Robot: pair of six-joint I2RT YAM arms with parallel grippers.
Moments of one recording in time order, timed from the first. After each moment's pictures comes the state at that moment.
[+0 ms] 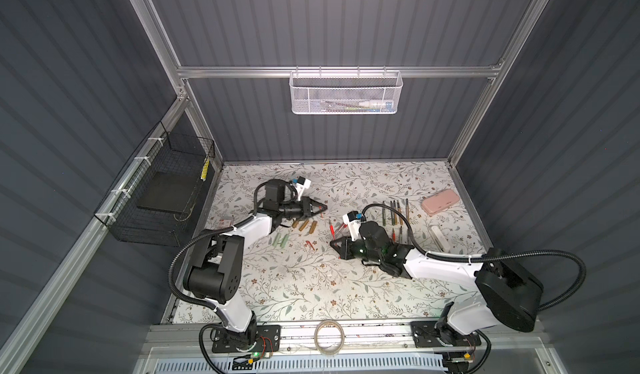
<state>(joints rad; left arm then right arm) -0.22 1.69 1.00 0.19 0.99 -0.66 0.88 1.47 0.66 0.24 -0.16 0.73</state>
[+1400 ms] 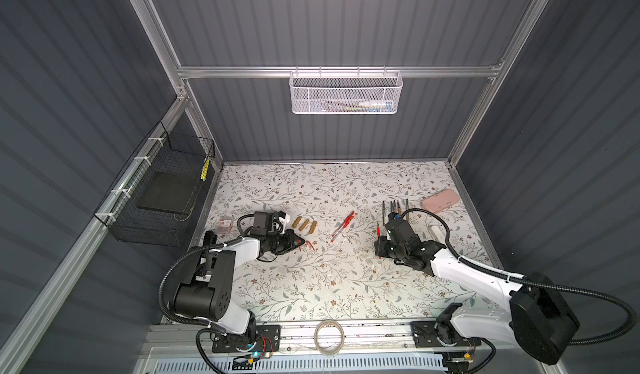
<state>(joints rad) -0.19 1.55 0.62 -0.03 0.70 -0.47 0.61 1.25 0.62 -0.25 0.06 0.68</state>
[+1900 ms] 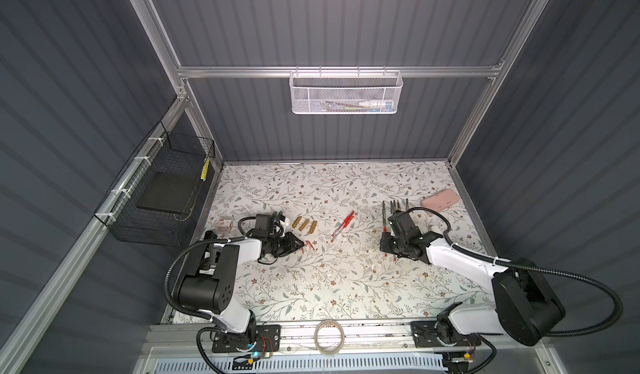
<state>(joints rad) -0.20 1.60 0.60 -0.01 0.65 -0.47 0.49 1.38 0.68 -0.31 0.03 0.64</state>
